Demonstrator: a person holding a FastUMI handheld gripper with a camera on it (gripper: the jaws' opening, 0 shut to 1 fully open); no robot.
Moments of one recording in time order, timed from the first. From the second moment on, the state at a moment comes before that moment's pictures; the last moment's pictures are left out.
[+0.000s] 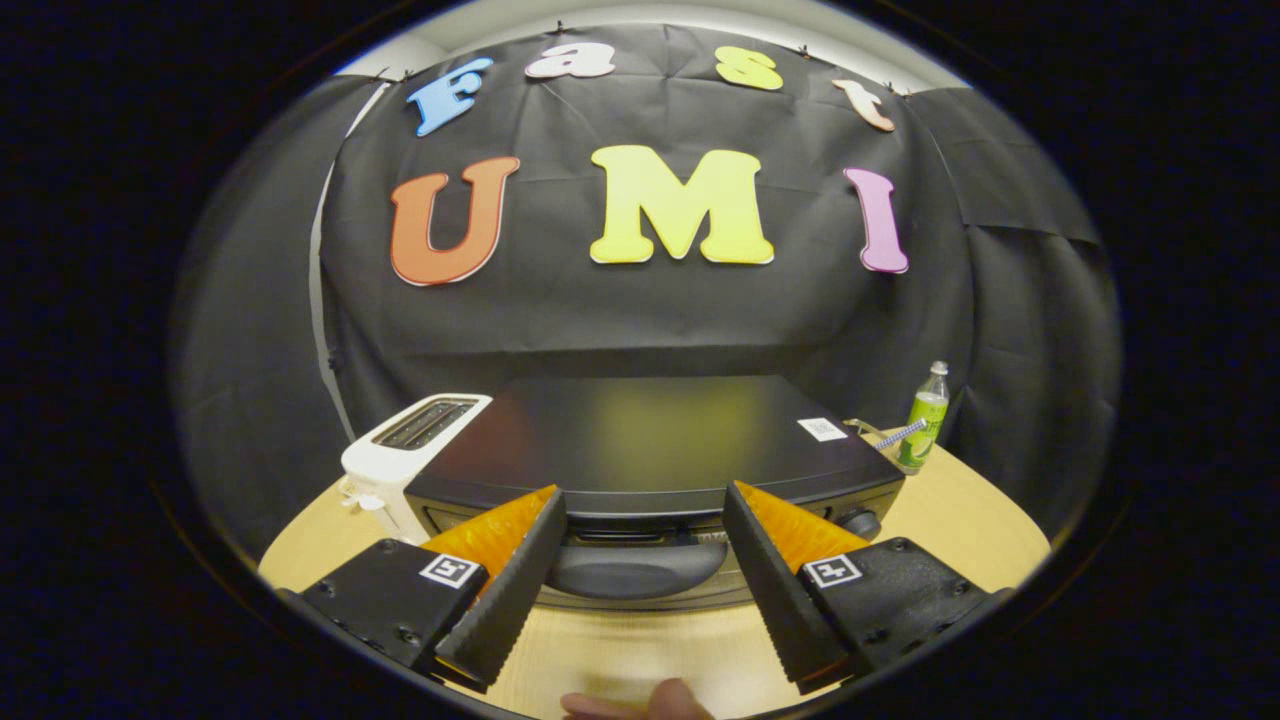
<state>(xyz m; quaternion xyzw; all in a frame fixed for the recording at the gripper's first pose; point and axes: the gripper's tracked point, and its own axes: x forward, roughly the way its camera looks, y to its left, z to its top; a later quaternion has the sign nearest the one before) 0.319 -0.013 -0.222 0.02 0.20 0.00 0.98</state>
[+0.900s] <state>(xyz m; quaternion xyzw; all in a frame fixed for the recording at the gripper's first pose) 0.249 -0.012 -0.255 -0.01 0.27 0.02 0.96</state>
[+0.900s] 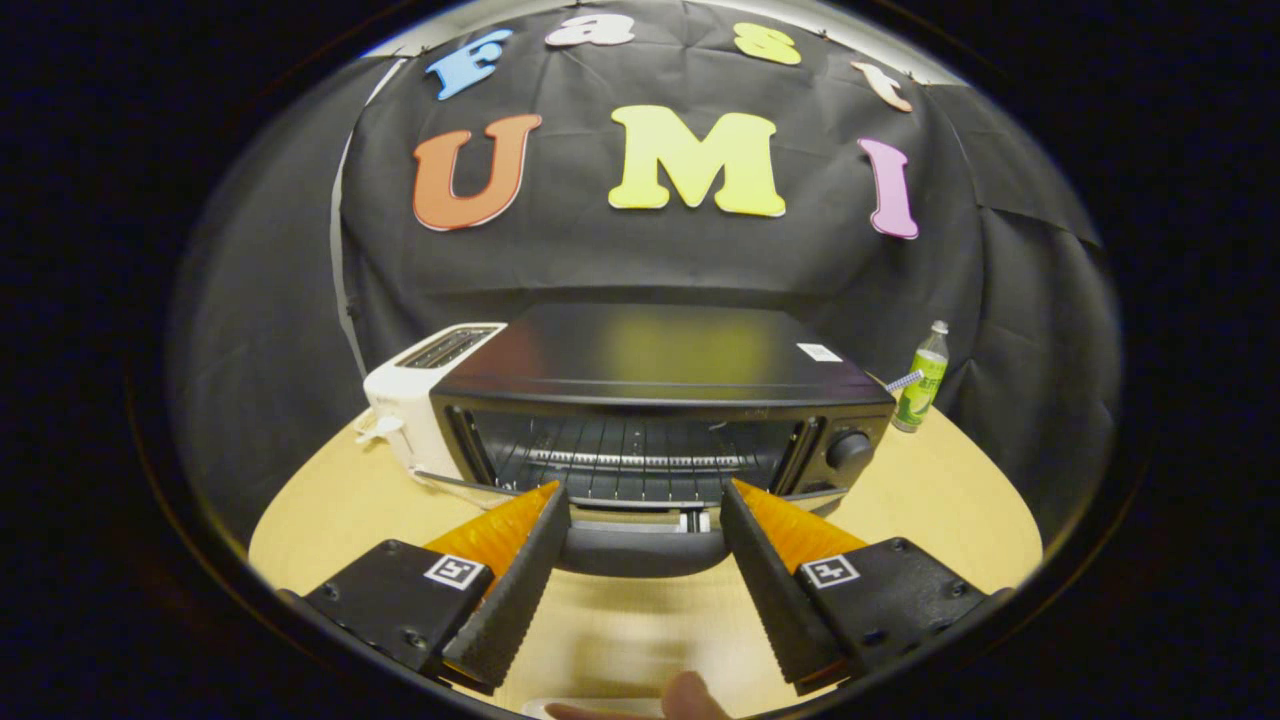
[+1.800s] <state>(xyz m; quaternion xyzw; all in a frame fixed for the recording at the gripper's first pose) 0.186 -0.011 -0.318 0.01 0.37 0.03 0.93</state>
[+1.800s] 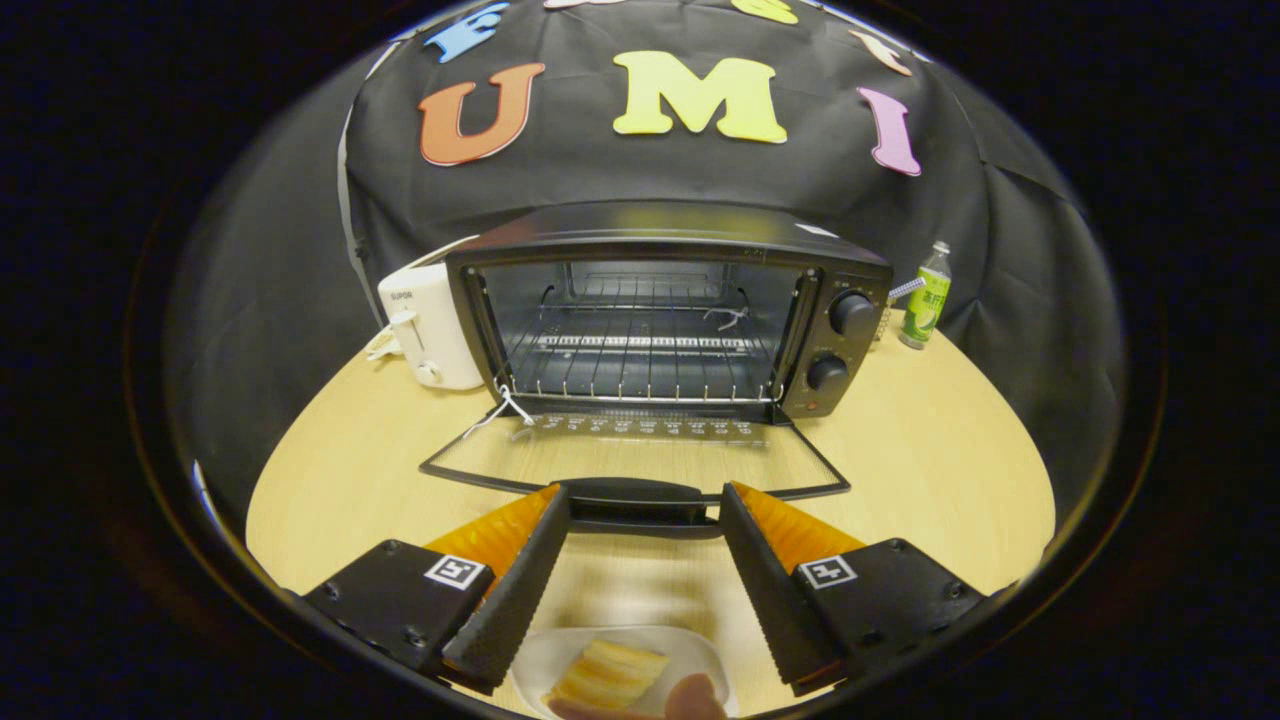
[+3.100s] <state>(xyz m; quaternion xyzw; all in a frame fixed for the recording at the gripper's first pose) 0.067 -0.030 -0.260 0.01 0.25 0.05 0.97</state>
